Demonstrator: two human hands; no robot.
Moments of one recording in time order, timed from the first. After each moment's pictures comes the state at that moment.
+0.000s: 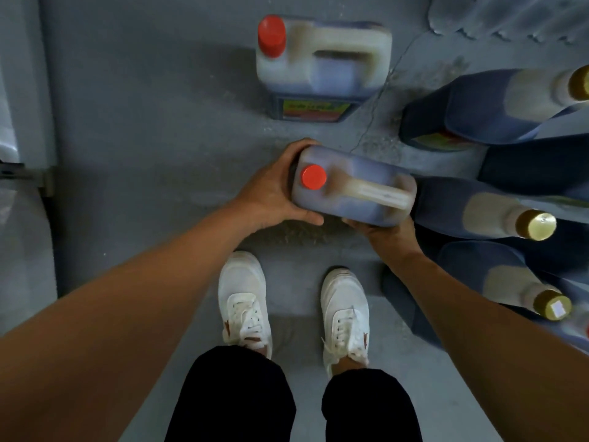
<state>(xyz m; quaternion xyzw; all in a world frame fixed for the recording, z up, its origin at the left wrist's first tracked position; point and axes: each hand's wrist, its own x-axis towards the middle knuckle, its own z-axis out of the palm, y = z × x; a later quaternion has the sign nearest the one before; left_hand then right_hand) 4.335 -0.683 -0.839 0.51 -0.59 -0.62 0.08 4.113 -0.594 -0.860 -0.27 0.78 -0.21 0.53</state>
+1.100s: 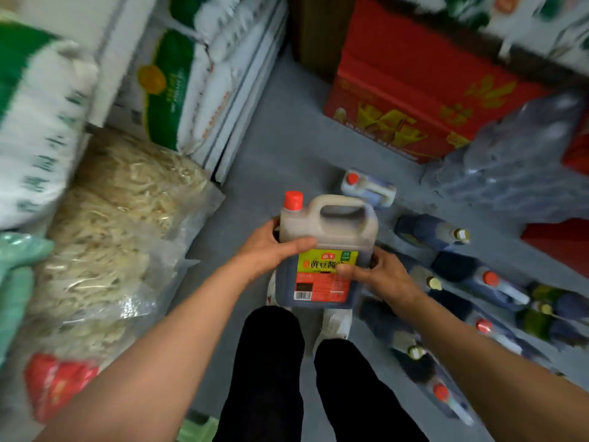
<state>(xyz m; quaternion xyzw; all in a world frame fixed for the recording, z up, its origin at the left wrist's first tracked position) 4.451 -0.632 -0.474 0.69 -0.30 -0.64 0.17 4.205 -0.640 -0.496 -0.38 0.63 -0.07 0.67</state>
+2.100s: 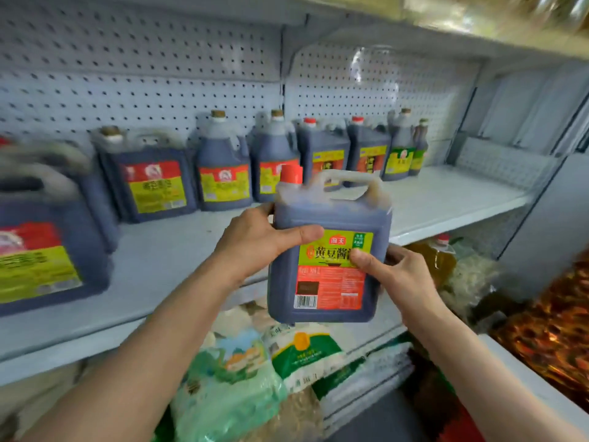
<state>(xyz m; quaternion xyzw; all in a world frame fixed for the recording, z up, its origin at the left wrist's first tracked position) 4.674 -0.482 0.187 0.78 -0.33 -0.10 0.52 4.508 -0.649 0.150 -0.71 0.20 -0.29 0.61</state>
